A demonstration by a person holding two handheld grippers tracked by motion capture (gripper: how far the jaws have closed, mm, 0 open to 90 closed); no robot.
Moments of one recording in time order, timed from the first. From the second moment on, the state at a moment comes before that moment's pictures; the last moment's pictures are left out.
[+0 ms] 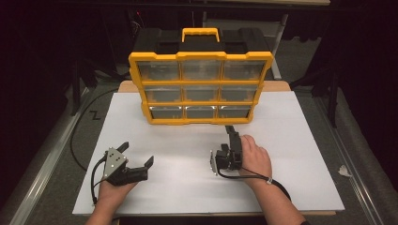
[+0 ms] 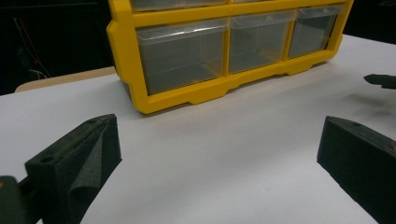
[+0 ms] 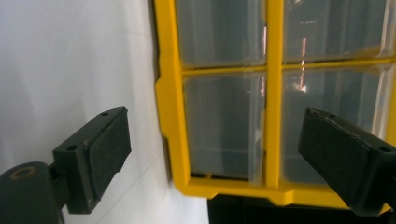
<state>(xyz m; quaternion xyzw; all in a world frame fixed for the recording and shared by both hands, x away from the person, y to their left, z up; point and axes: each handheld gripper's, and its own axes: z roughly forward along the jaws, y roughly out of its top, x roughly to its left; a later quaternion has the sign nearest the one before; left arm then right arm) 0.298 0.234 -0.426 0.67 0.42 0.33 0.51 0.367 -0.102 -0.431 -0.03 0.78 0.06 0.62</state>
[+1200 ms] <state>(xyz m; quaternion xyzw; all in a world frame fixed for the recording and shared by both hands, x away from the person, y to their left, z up) 0.290 0.231 -0.422 0.66 0.37 0.33 0.56 0.417 -0.042 -0.359 -0.01 0.72 0.09 0.69</state>
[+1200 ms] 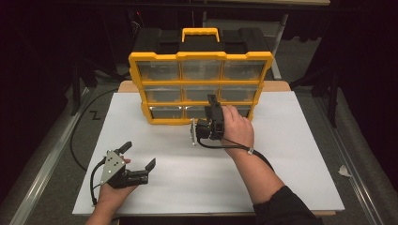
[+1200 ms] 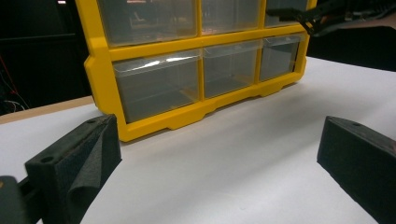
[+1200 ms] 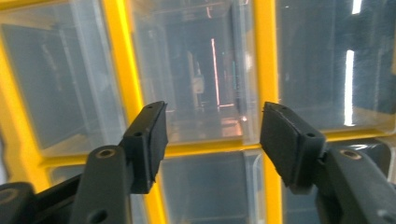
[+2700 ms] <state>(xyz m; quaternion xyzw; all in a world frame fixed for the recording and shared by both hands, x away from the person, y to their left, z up) 0.290 0.231 -0.422 0.67 0.36 0.33 0.56 0.442 -0.017 -0.344 -0.05 0.68 0.06 0.73</state>
